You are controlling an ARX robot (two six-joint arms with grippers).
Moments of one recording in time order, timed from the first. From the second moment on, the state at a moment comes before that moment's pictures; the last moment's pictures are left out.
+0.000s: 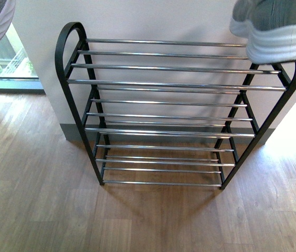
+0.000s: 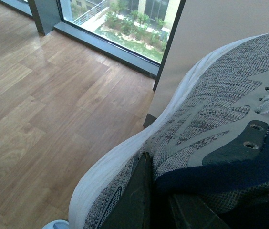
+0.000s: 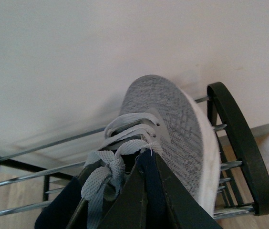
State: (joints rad) left arm -0.21 0.92 0.47 -0.01 -0.51 -0.44; right arm 0.00 1.82 1.27 0.13 0.15 0.44
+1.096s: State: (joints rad) left arm -0.21 0.92 0.47 -0.01 -0.51 -0.44; right arm -0.02 2.05 1.45 0.19 -0.01 0.58
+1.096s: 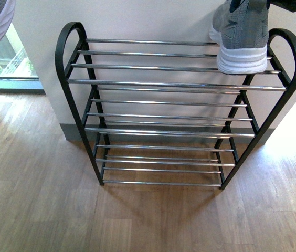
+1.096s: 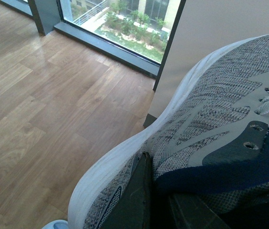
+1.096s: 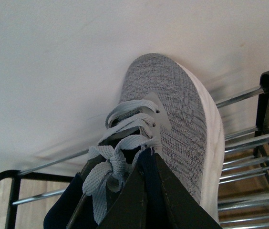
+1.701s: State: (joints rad) left arm -0.21 0.92 0.47 -0.01 -0.51 -0.44; right arm -0.08 2.17 1.48 0.19 -0.03 0.44
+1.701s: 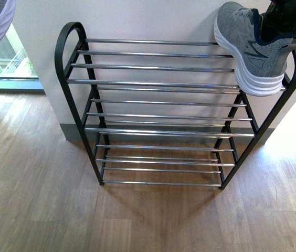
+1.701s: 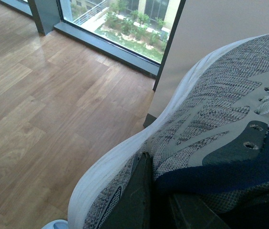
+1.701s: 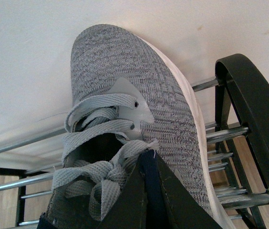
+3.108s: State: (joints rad) left arm -0.21 0.92 0.47 -0.01 -0.51 -0.44; right arm -0.11 1.93 1.32 0.21 -0.25 0.34
